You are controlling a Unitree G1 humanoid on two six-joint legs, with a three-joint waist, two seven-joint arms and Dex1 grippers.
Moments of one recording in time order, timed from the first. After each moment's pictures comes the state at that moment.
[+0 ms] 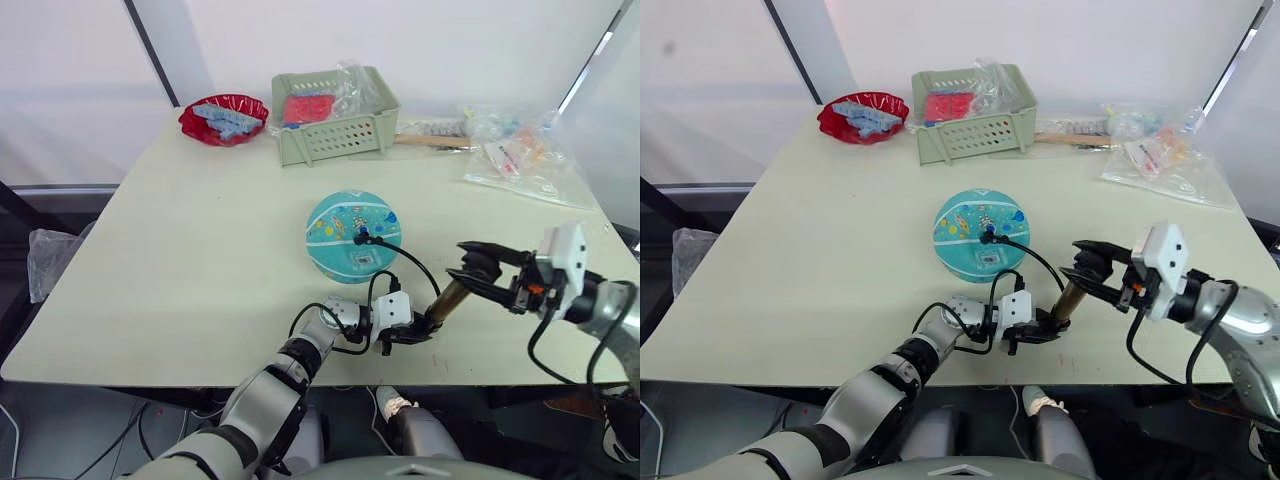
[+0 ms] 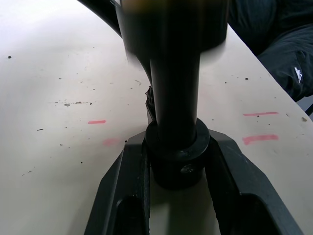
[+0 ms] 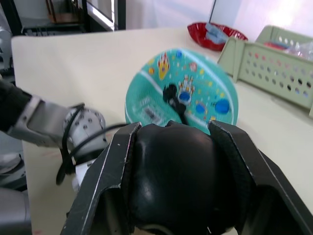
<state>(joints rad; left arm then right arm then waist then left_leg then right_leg) -0.61 0.00 -0.39 1.11 0.14 -0.54 -1.02 0.04 -0.77 -0.09 -0.46 0.58 0.28 0.83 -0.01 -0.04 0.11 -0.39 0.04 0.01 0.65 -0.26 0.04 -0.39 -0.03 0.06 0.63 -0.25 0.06</state>
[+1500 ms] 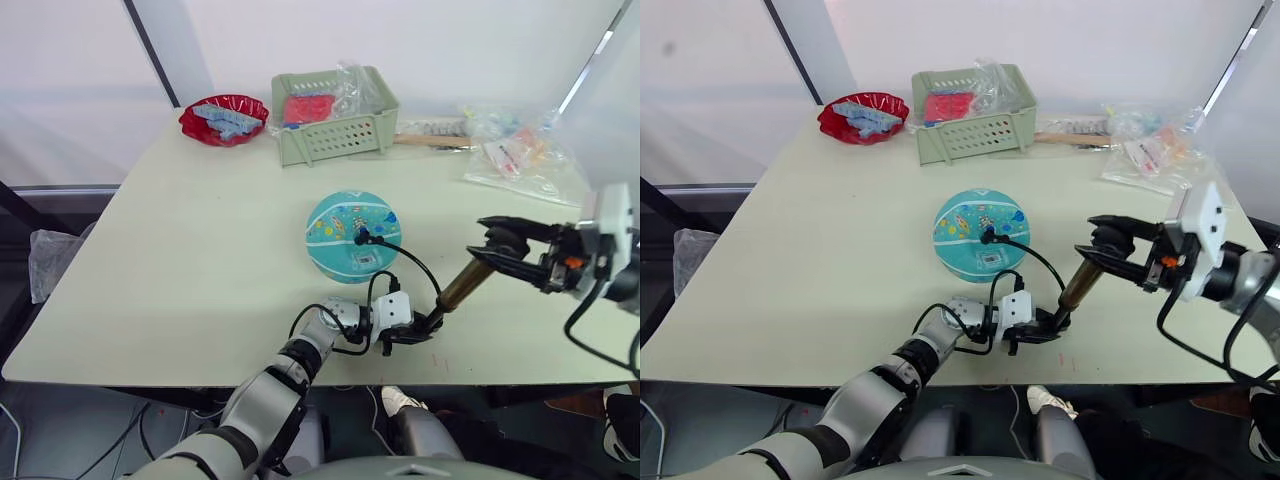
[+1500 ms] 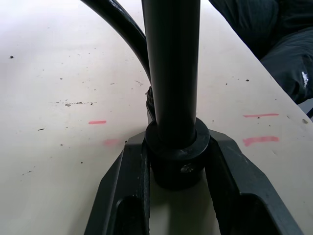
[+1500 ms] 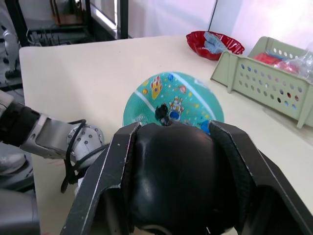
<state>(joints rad) -0.61 0.00 -0.39 1.11 0.14 -0.54 -1.01 -0.03 -0.86 -0.25 -0.53 0.76 0.46 0.84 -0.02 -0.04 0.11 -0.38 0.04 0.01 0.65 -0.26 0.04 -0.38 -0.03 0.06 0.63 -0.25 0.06</state>
